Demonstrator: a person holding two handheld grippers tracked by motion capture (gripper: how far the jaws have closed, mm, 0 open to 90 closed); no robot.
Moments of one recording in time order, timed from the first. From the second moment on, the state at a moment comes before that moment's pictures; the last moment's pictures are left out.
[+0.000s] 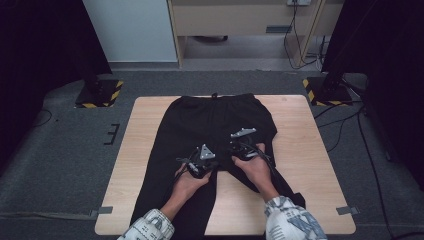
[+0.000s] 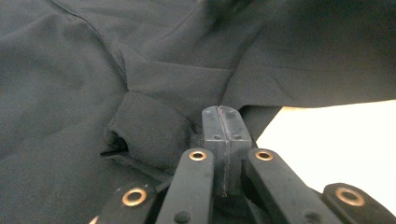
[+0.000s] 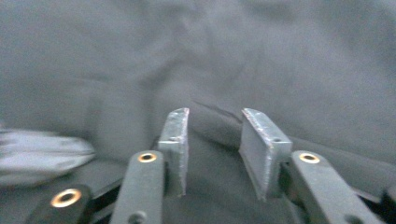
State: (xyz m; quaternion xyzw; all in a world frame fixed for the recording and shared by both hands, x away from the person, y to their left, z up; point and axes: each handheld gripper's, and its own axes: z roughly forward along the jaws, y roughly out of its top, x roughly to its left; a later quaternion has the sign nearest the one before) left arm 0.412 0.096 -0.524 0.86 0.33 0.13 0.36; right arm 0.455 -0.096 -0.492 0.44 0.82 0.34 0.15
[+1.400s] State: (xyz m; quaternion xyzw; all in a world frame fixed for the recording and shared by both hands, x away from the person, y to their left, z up) left arm 0.413 0.095 -0.525 0.86 0.33 0.13 0.36; right arm 0.427 -0.192 -0.523 0.49 0.77 0.37 0.17
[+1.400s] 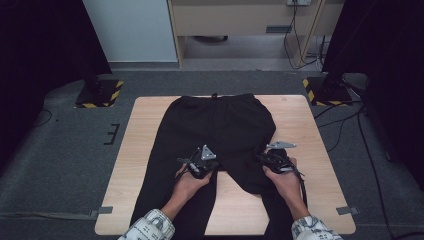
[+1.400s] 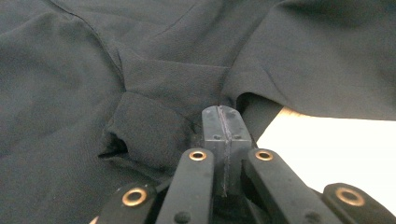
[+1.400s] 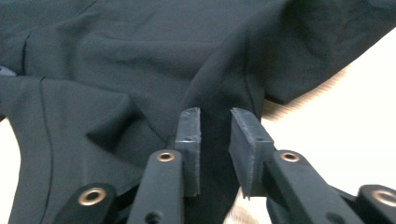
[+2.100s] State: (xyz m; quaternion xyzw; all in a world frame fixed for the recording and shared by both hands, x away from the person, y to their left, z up) left arm 0.413 0.097 -0.524 0.86 0.34 0.14 0.36; right arm 0.429 -0.214 -0.521 0.51 0.77 0.35 0.19
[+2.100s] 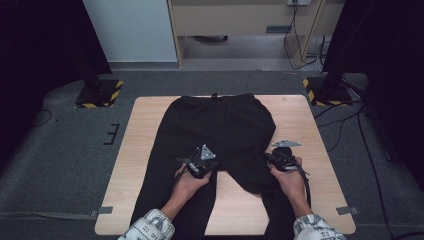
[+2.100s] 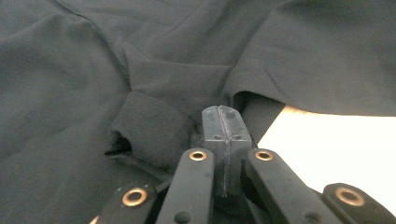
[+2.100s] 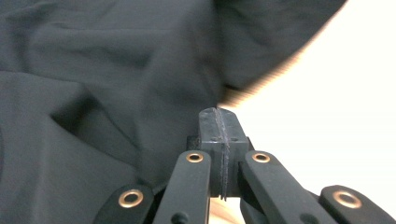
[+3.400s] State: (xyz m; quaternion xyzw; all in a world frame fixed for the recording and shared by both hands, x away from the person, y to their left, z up) left arm 0.415 0.102 -0.521 0.84 0.36 0.15 0.38; right arm 0.427 -0.233 -0.514 0.51 0.76 0.35 0.18
